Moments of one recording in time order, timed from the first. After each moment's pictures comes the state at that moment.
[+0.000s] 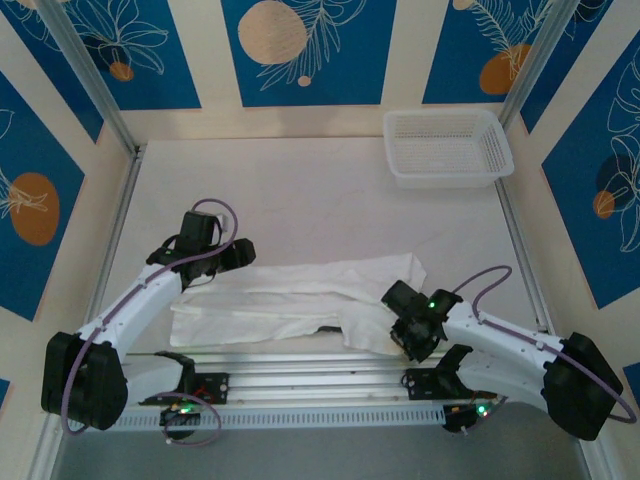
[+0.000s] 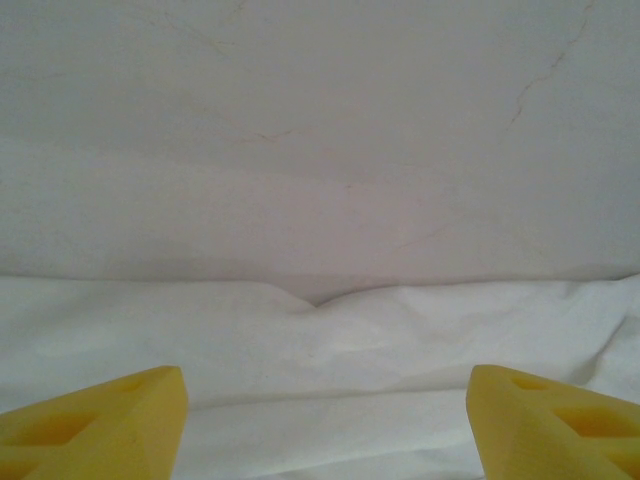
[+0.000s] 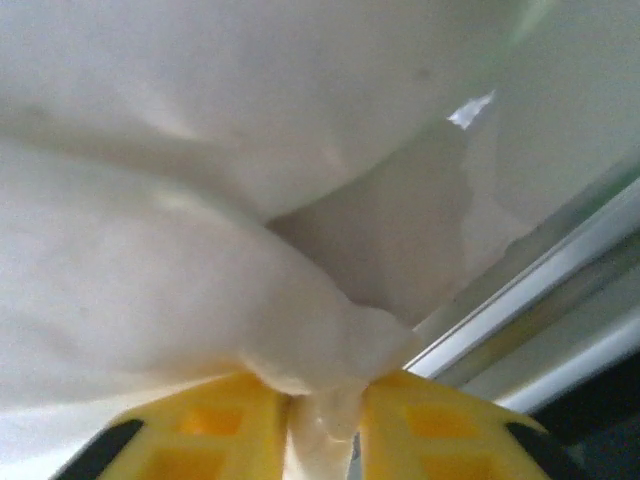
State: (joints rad) left arm -0.28 1.17 0.75 -0.49 0.17 -0.49; right arm 0.77 0.99 0.42 -0.95 -0.06 1.72
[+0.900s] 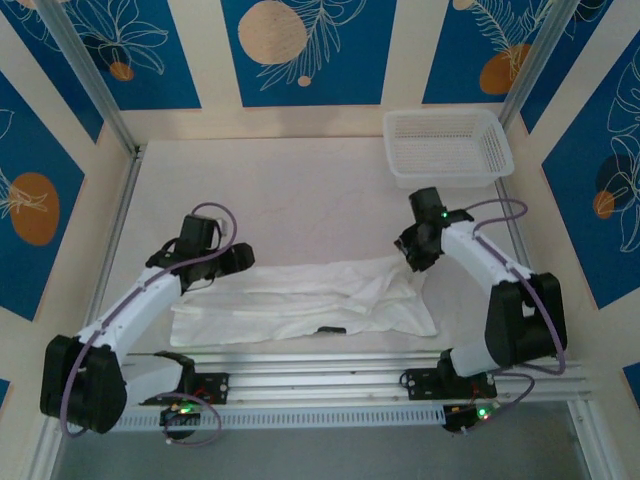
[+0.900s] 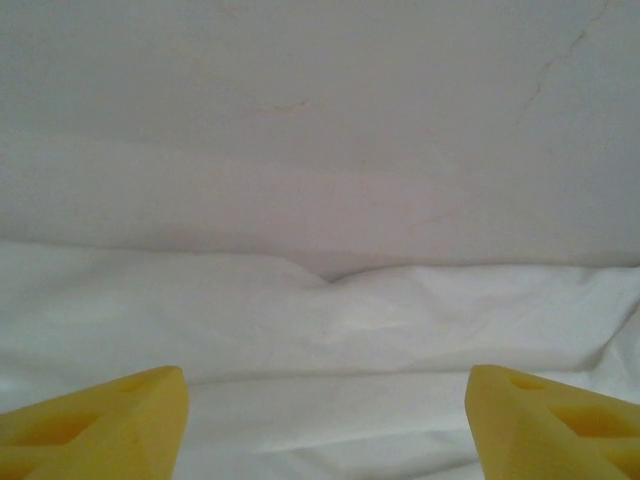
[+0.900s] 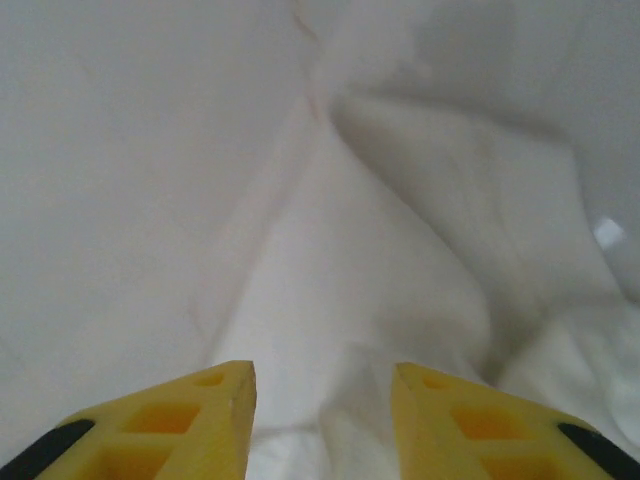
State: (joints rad) left arm -0.28 1.12 0.71 -0.53 0.17 -0.51; right arm 0.19 1.47 1.01 -0.80 -0.09 1.18
